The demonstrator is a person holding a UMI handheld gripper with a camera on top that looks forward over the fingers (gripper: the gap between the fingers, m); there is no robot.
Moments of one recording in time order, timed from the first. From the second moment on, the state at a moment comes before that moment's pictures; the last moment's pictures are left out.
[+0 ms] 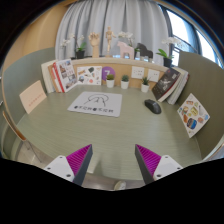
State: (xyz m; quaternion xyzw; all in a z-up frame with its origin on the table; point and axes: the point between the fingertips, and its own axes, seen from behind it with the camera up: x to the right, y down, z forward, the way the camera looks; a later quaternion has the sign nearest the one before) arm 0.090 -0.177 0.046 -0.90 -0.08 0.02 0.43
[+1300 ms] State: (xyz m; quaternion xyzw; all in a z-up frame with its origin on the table) arm 0.288 0.136 -0.010 -0.92 0.02 -0.01 0.40
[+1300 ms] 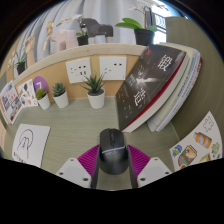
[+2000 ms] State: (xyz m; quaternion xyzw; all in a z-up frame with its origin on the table) arm 0.219 0.155 0.153 -0.89 0.04 -0.02 0.46
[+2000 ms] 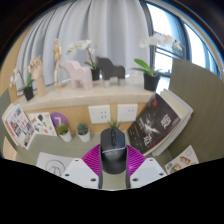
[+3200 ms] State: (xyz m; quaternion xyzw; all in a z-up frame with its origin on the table) arm -0.027 0.083 0.084 -0.93 0.03 -0.01 0.37
